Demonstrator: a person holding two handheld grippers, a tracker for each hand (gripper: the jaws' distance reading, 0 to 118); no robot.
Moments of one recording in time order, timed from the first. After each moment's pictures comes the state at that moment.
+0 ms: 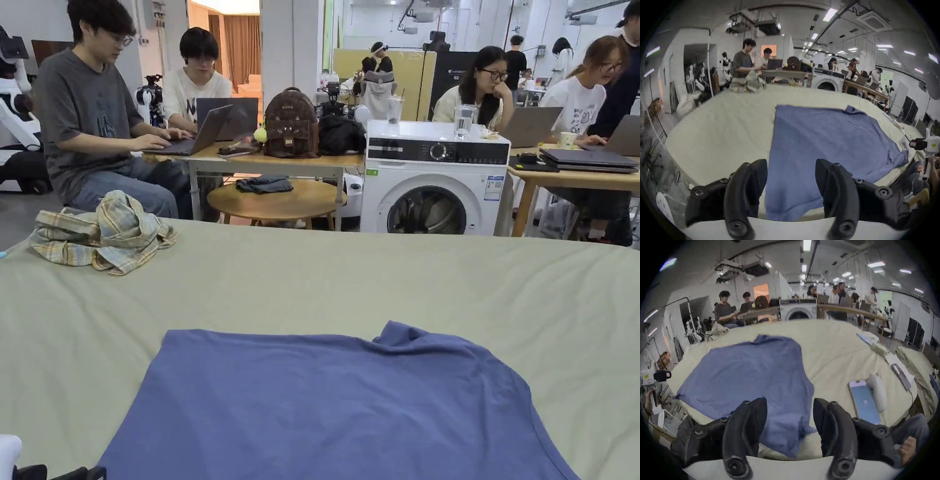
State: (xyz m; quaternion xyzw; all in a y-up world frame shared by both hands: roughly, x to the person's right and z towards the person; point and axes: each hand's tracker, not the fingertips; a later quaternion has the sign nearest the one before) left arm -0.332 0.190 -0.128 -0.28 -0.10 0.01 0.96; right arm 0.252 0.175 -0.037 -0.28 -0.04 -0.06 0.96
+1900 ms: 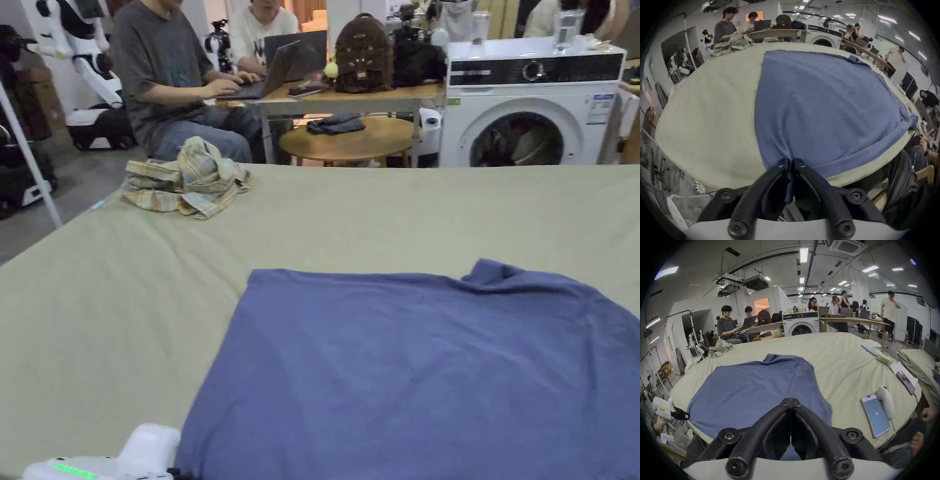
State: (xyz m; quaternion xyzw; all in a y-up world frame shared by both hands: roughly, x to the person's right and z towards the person) left arm -0.338 0.092 -0.156 -0.47 -0.13 -0.04 0.87; right arm 0.215 0.194 -0.063 -0.24 -0.05 -0.09 0.96
